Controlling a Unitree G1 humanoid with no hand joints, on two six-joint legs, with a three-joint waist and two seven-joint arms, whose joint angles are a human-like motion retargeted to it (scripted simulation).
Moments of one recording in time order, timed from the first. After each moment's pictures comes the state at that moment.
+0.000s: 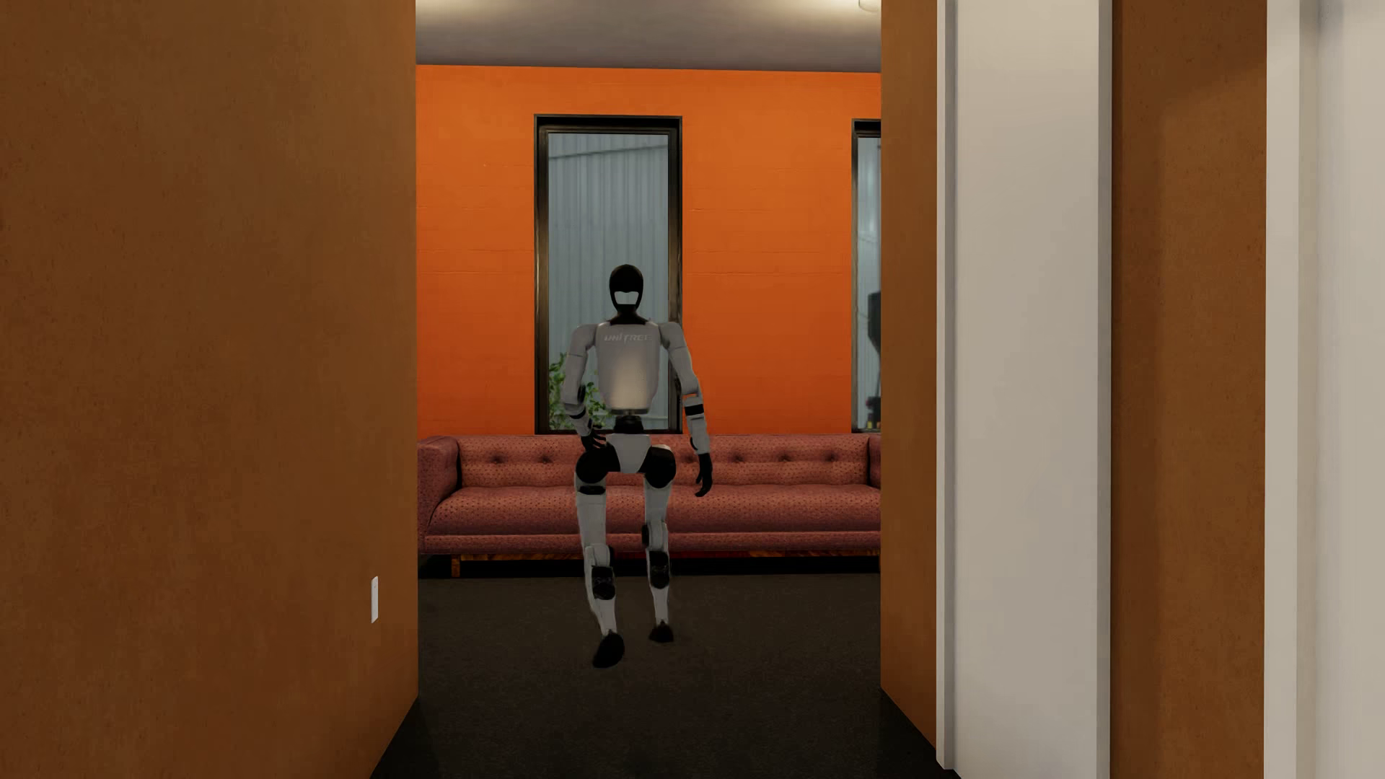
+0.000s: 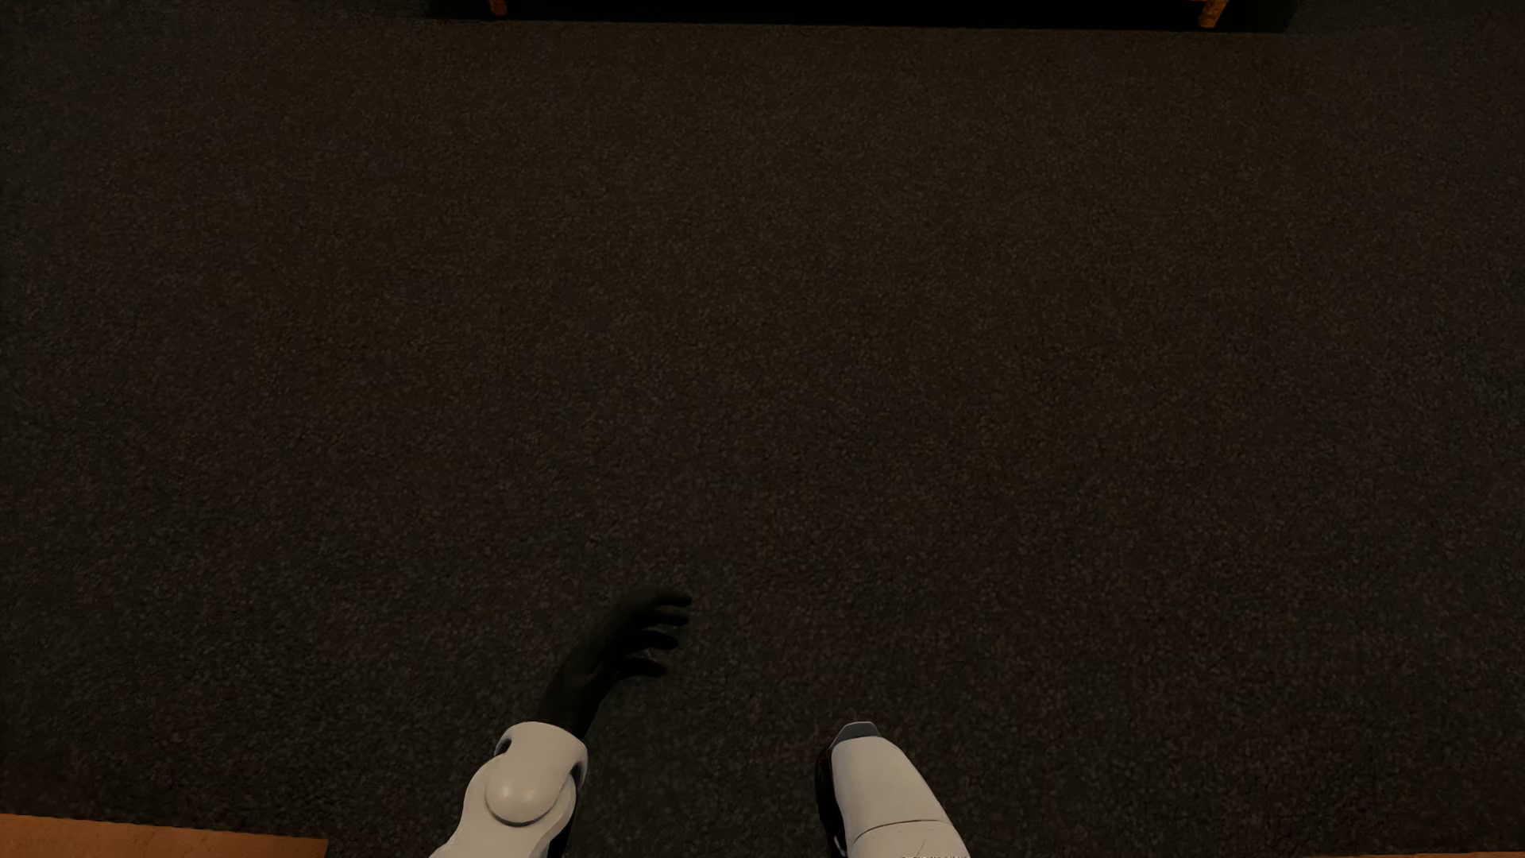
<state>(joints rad) 0.37 -0.73 -0.21 0.00 -0.13 -0.04 0.00 0.00 0.10 0.44 0.78 0.07 0.40 -0.44 0.00 0.22 -0.25 0.00 0.00 -0.28 0.16 0.22 1.03 0.00 0.00 0.00 0.00 0.00 0.00</state>
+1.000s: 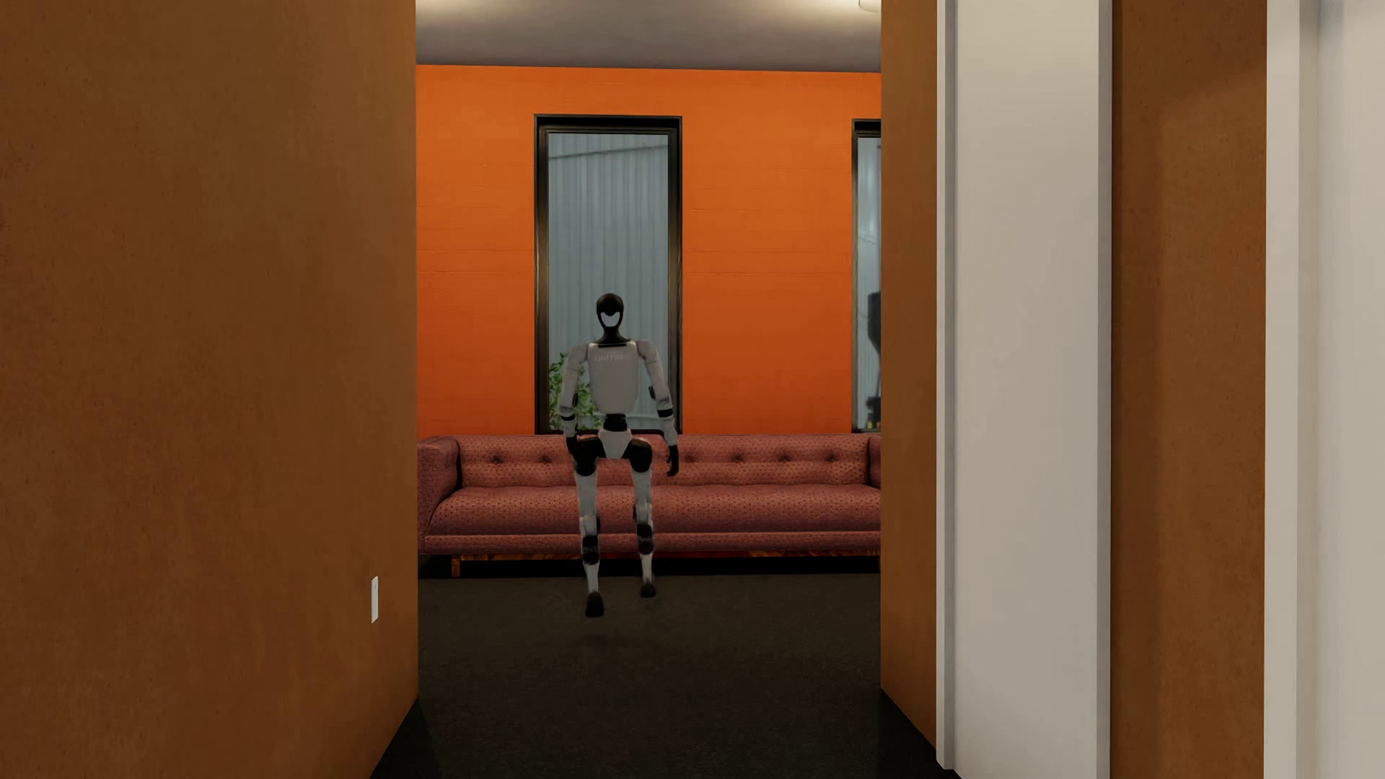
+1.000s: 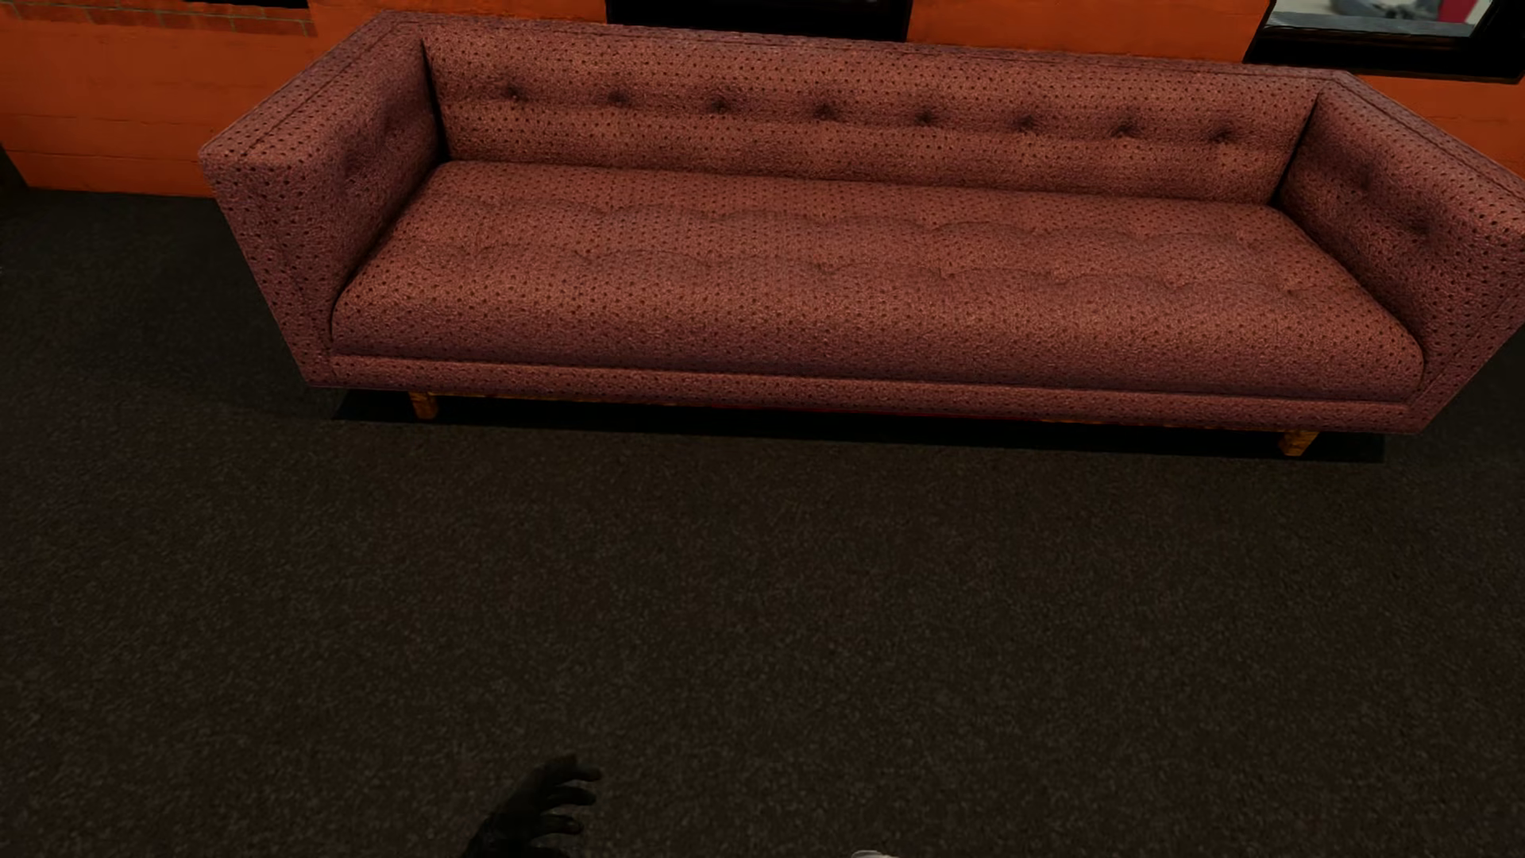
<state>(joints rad) 0.10 -0.41 -0.07 -0.12 -0.15 -0.13 0.00 0.00 0.09 0.61 0.68 0.21 0.46 -0.08 -0.09 0.29 -0.24 0.00 0.00 -0.25 0.17 0.49 0.96 0.00 0.00 0.00 0.00 0.00 0.00</state>
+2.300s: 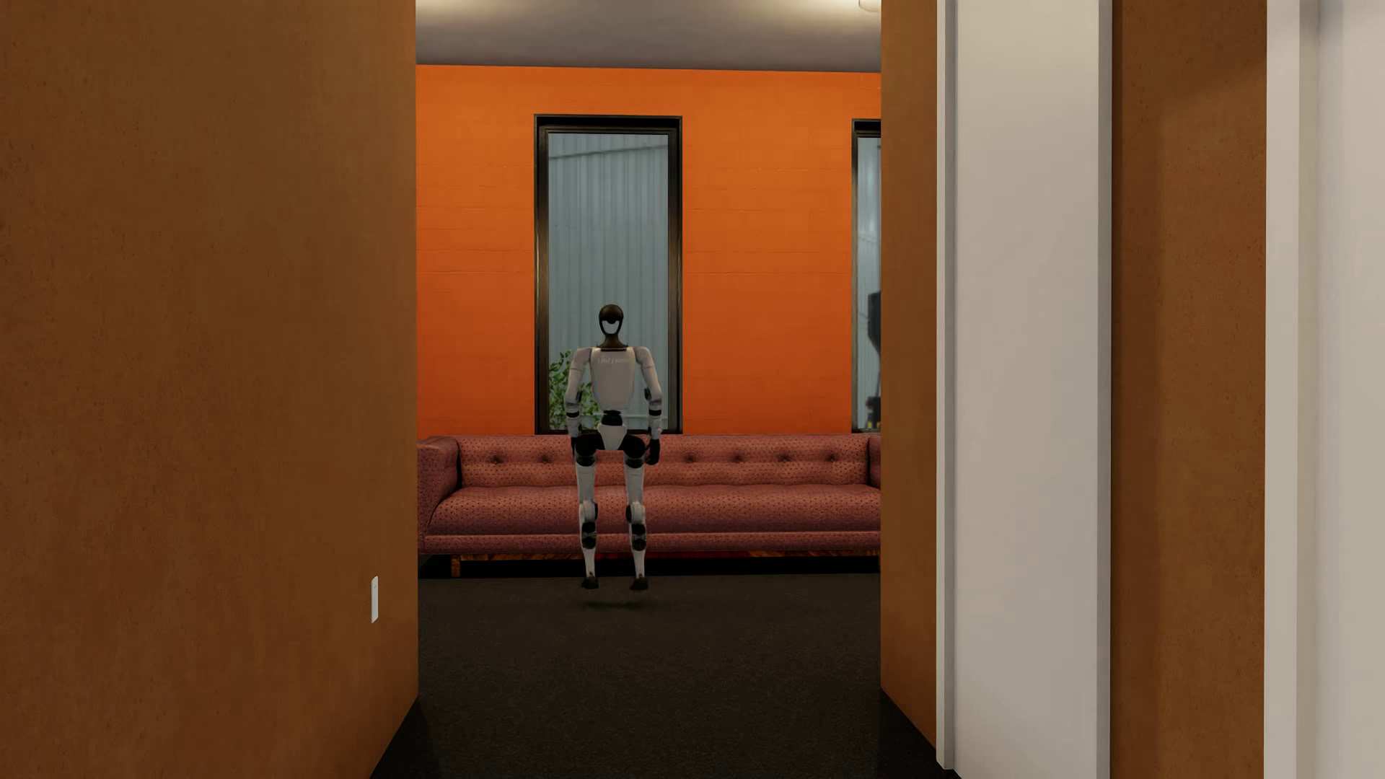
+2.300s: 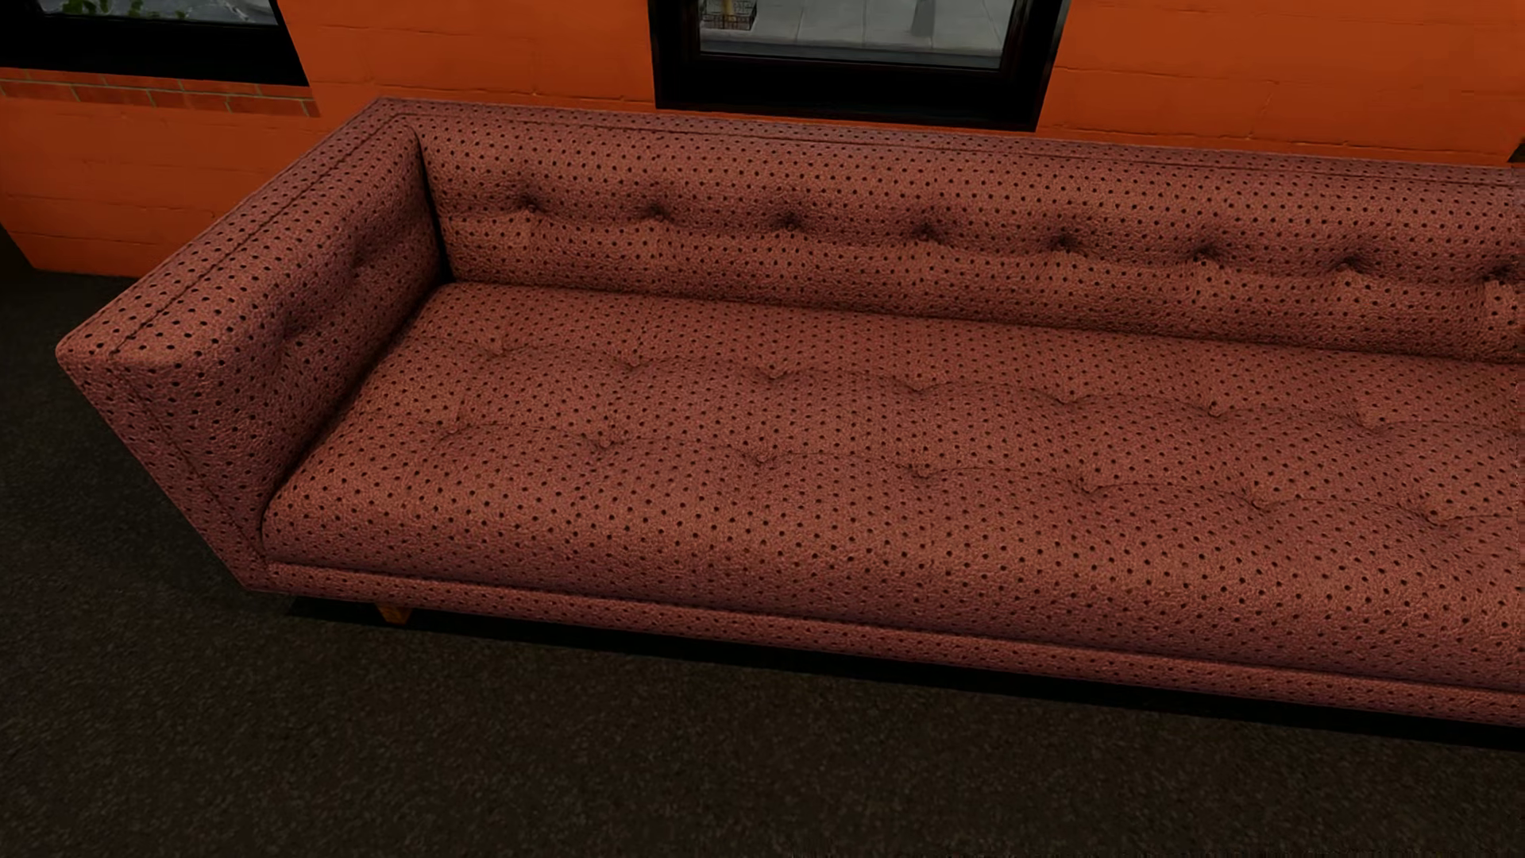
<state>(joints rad) 0.10 0.17 -0.02 -0.08 -0.06 -0.08 0.00 0.00 0.01 0.32 0.25 0.26 0.34 -0.26 -0.18 0.28 -0.25 0.00 0.00 -0.45 0.32 0.64 0.84 0.00 0.00 0.00 0.00 0.00 0.00</state>
